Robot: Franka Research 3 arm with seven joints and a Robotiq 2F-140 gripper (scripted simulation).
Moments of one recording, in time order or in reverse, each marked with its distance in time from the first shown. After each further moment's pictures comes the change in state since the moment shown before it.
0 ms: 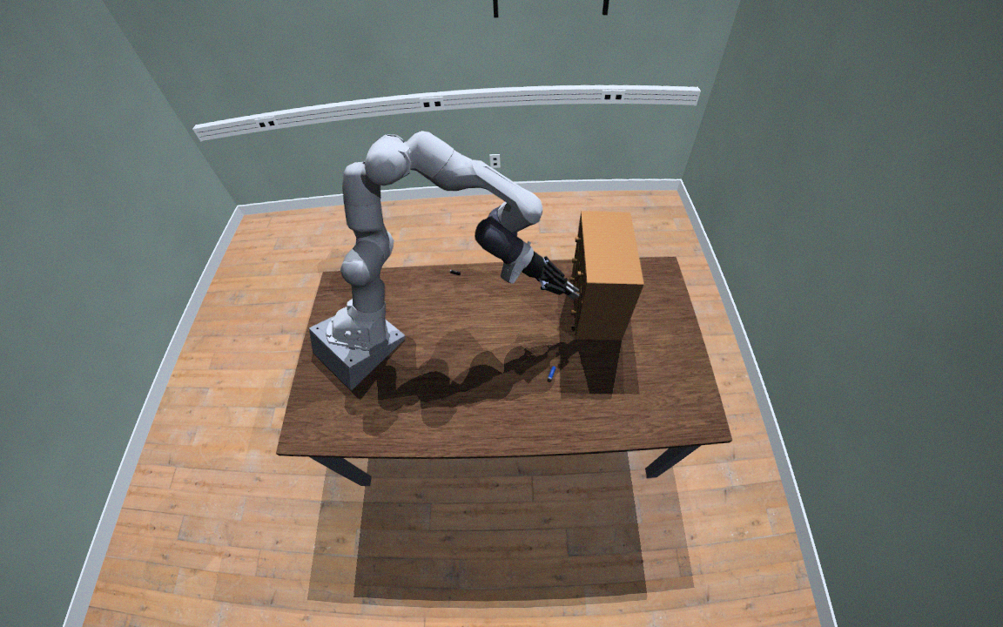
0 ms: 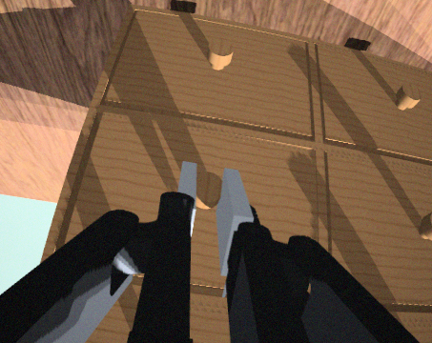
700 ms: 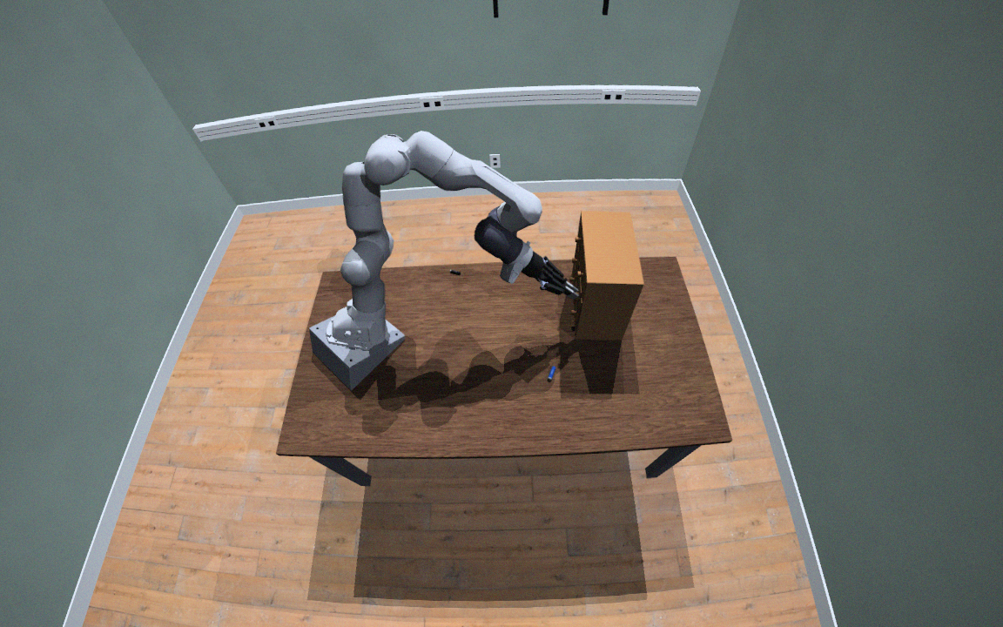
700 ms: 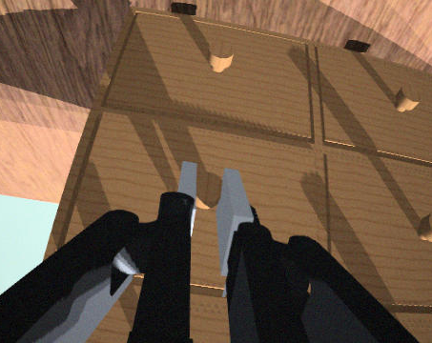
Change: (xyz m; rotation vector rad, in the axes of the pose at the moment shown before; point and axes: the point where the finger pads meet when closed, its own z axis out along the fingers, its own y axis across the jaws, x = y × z) arm 0.001 0.000 -0.001 0.001 0.001 -0.001
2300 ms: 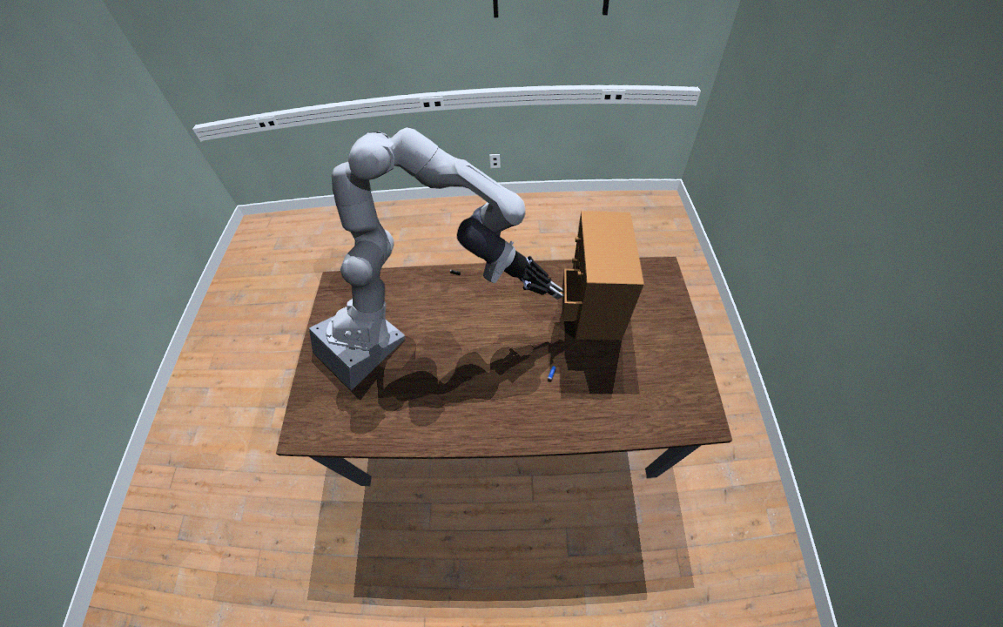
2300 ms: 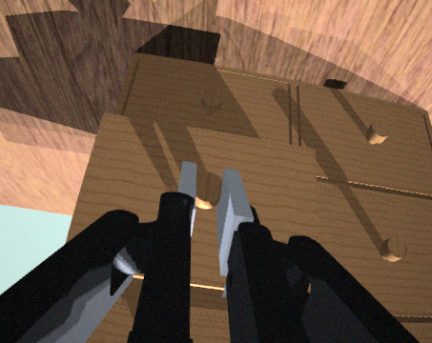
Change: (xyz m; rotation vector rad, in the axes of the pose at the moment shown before) arm 0.037 -0.001 -0.037 0.004 0.002 0.010
